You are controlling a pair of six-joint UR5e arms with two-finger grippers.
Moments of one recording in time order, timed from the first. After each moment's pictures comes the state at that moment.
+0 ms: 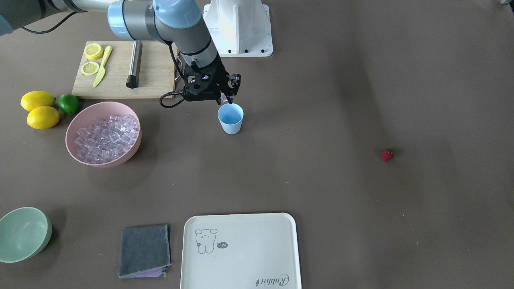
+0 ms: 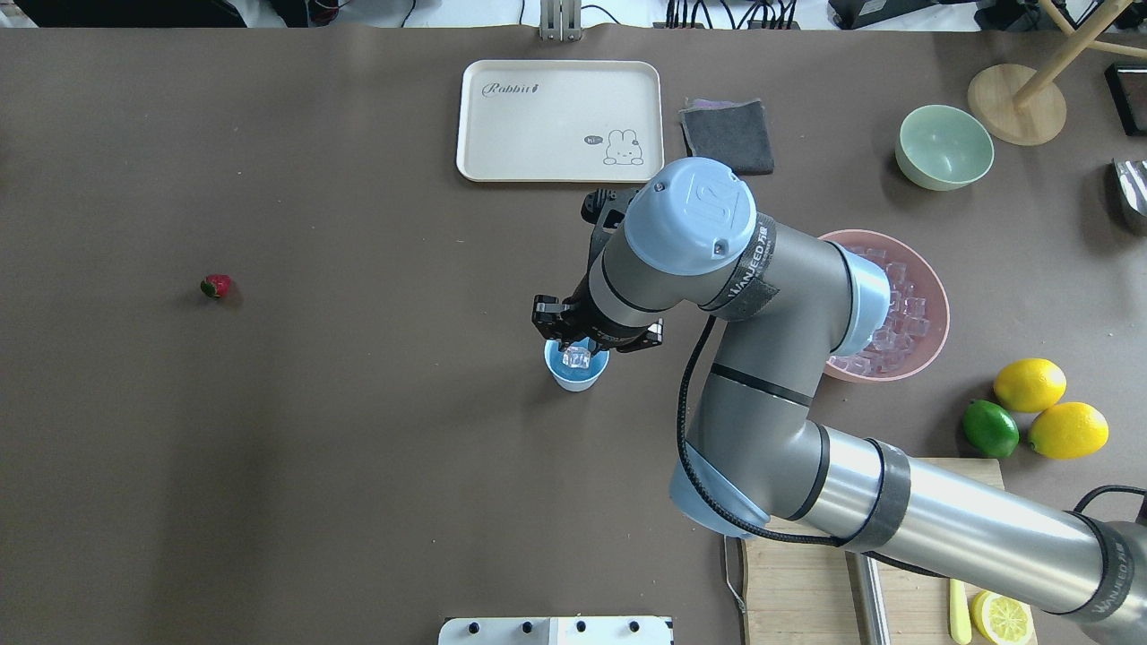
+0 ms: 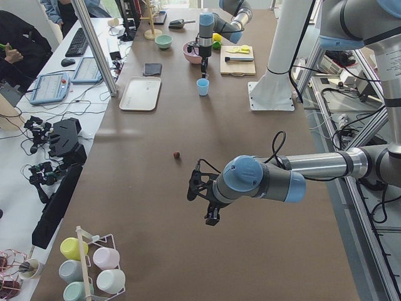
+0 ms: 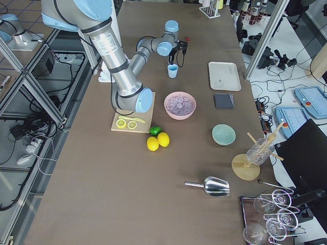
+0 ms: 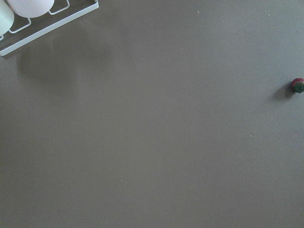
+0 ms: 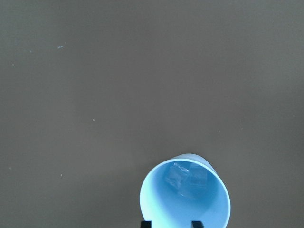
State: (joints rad) left arm -1.75 -1.18 -1.89 -1.82 -2.52 0.11; right arm 0.52 -0.88 1.72 -1.45 1.96 1.40
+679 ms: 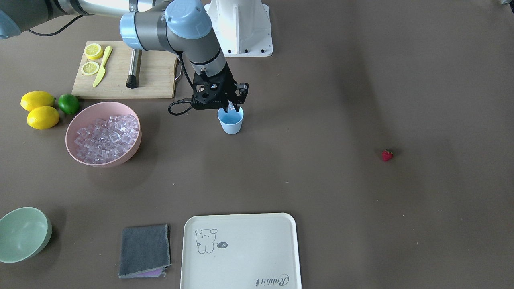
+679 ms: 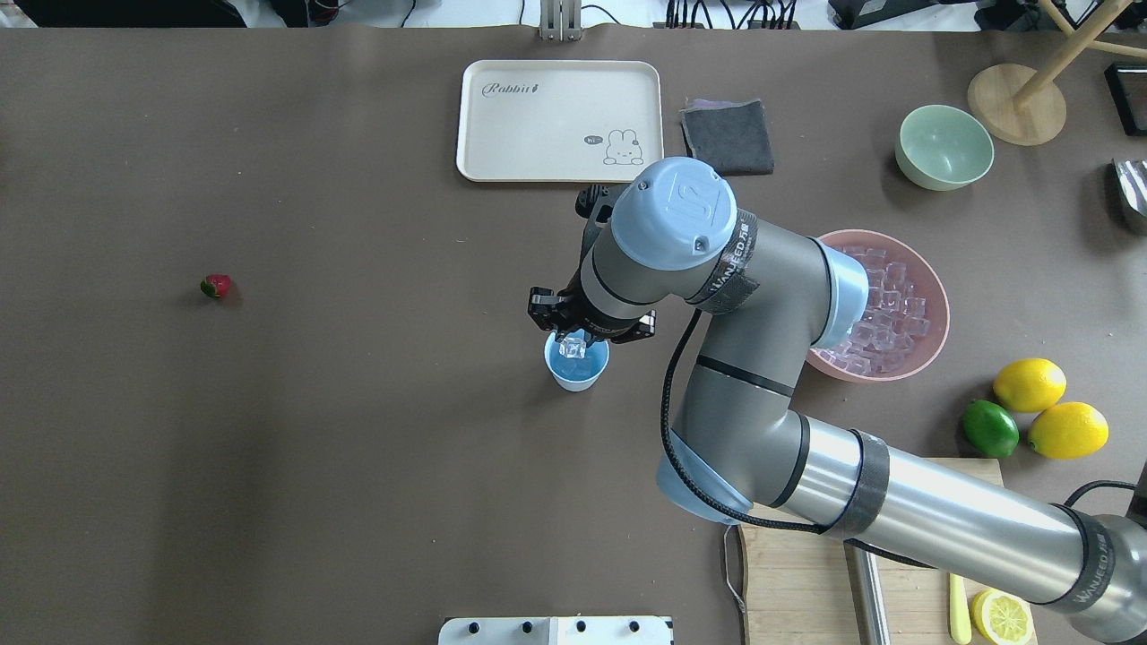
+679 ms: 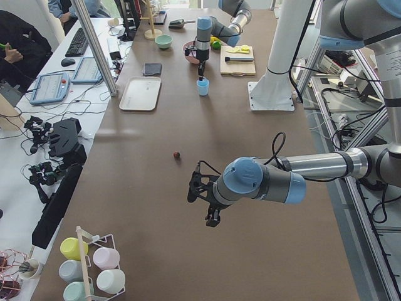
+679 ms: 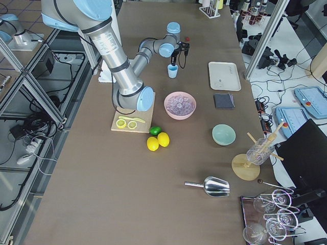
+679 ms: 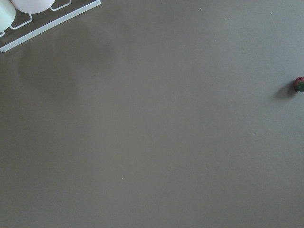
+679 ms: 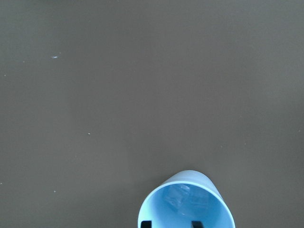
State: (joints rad) left arm -1.75 -1.18 -1.88 -1.82 -2.52 0.11; right arm 0.52 -0.86 1.68 -1.43 1.94 1.39
